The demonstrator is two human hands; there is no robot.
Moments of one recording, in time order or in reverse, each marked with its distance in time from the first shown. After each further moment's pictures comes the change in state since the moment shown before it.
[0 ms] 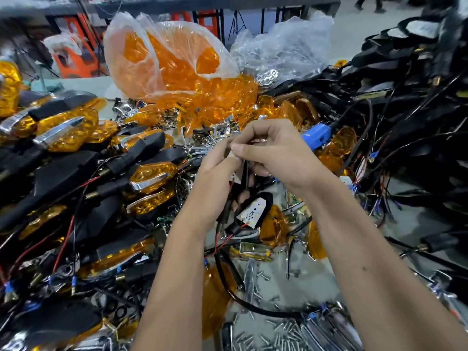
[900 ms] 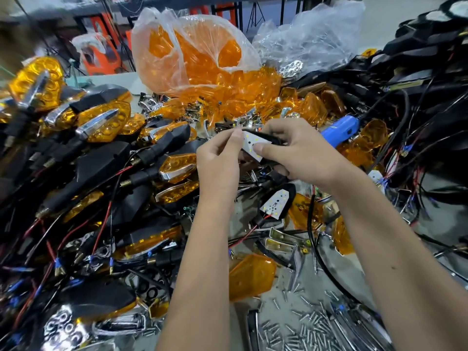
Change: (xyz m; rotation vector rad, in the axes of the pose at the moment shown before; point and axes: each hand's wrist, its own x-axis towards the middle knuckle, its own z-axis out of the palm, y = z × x) left_hand 0.005 0.001 -0.010 -0.011 0.431 0.064; right_hand 0.000 -0.001 0.003 -0.347 -0.073 0.004
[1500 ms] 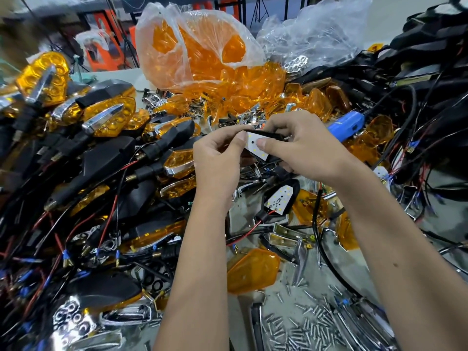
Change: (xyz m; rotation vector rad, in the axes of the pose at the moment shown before) left_hand 0.005 -0.008 -0.012 0.047 -0.045 0.124; right_hand 0.000 -0.005 0.001 -0.181 0.048 -0.071
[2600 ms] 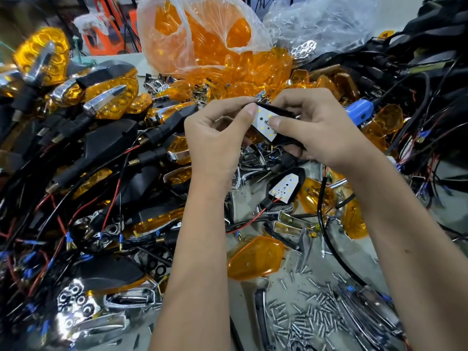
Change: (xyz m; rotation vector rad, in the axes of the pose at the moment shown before) left_hand 0.003 0.010 -0.006 -0.098 0.035 0.170; right_hand -0.007 -0.006 -0.006 0.230 -0.032 -0.060
